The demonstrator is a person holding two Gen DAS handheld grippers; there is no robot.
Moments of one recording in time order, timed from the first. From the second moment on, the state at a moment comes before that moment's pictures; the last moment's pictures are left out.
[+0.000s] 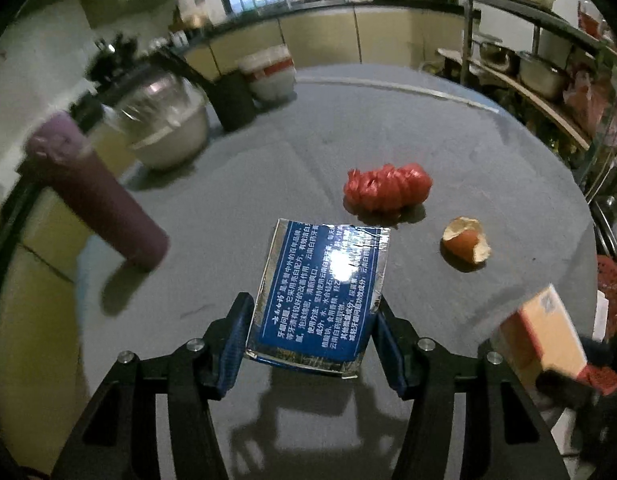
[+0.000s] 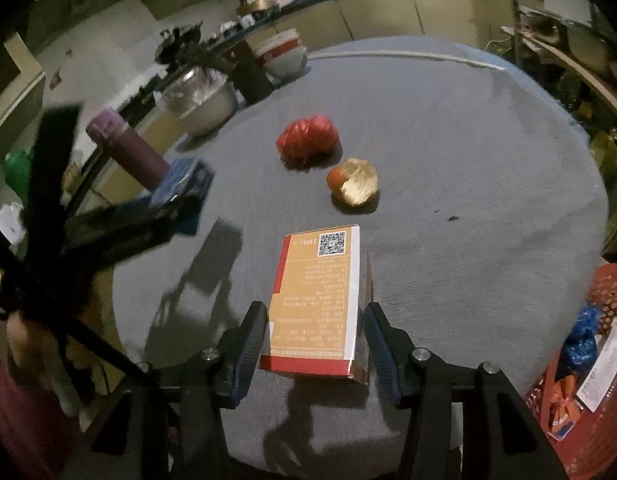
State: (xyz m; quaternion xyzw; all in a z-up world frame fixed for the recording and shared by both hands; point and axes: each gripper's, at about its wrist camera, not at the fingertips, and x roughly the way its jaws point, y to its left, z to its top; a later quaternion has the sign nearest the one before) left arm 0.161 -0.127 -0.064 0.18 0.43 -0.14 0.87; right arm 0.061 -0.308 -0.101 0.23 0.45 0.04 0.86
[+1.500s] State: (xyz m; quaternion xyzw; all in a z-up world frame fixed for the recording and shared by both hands) left arm 0.073 -0.131 -0.069 0.16 0.45 -0.15 0.87; right arm 0.005 -0.327 -0.106 0.27 0.41 0.02 0.87
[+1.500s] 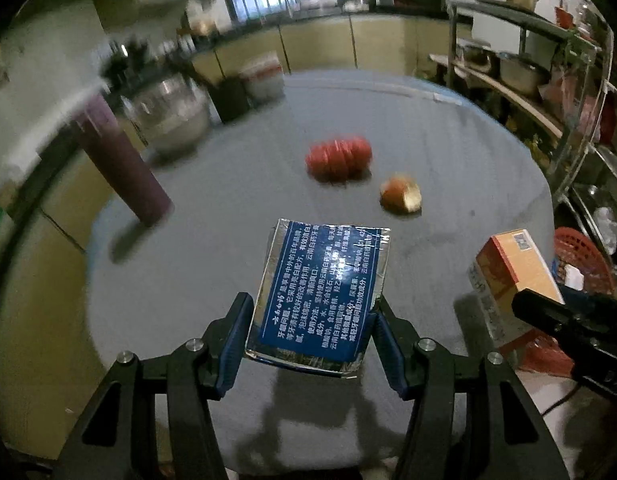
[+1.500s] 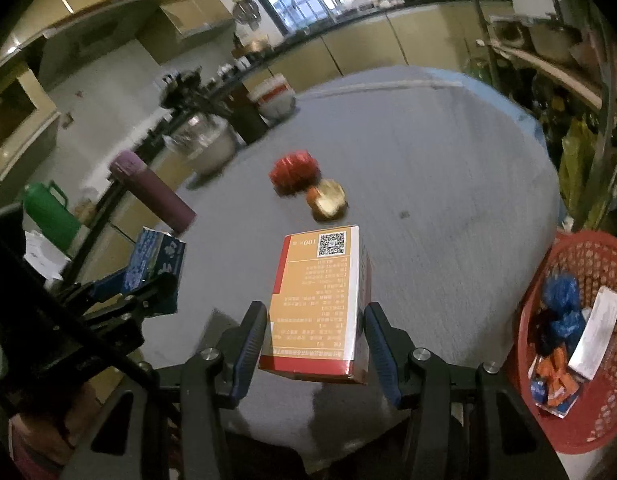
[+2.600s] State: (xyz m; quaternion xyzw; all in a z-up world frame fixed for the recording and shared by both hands) left arm 0.094 -0.096 -0.117 0.08 0.54 -0.22 0.81; right arm 0.025 -0.292 -0.122 0.22 0.49 -0.05 0.84
